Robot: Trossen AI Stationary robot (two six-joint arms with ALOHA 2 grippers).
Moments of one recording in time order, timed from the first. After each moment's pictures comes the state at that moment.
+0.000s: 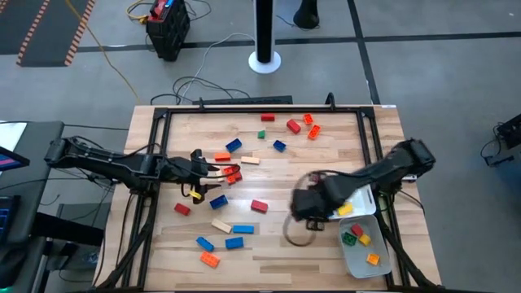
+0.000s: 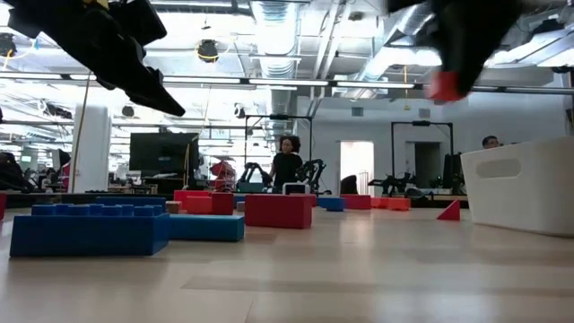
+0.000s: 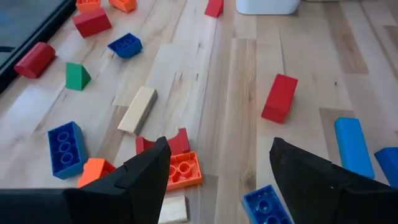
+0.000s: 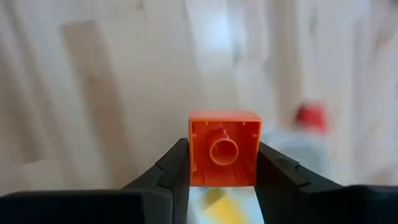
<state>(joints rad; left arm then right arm) -0.10 0.86 0.52 -0.22 -0.26 -0.11 0.41 1.66 1.43 -1.26 0.19 0.55</state>
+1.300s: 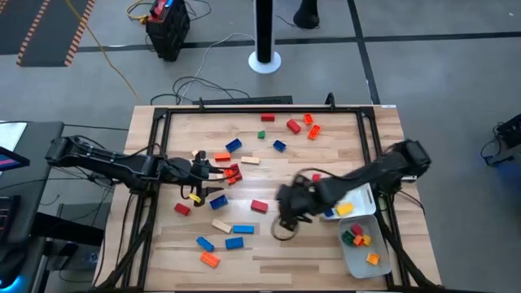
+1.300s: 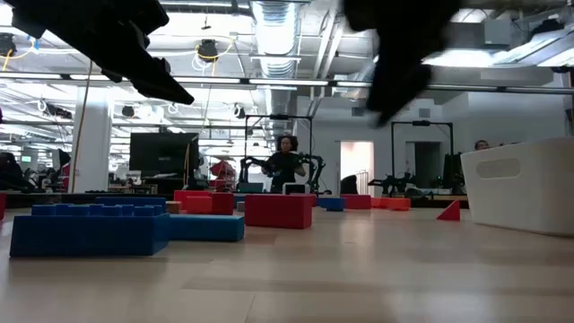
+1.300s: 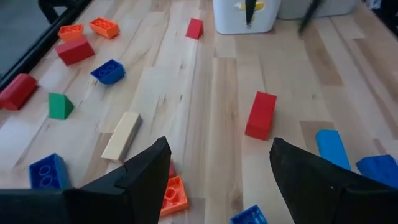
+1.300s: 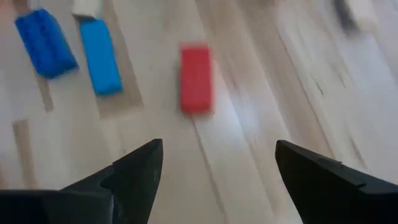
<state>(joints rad) -0.13 0.88 0.52 -0.12 -0.23 -0.05 0.34 1.75 1.30 -0.67 0.31 0.62</state>
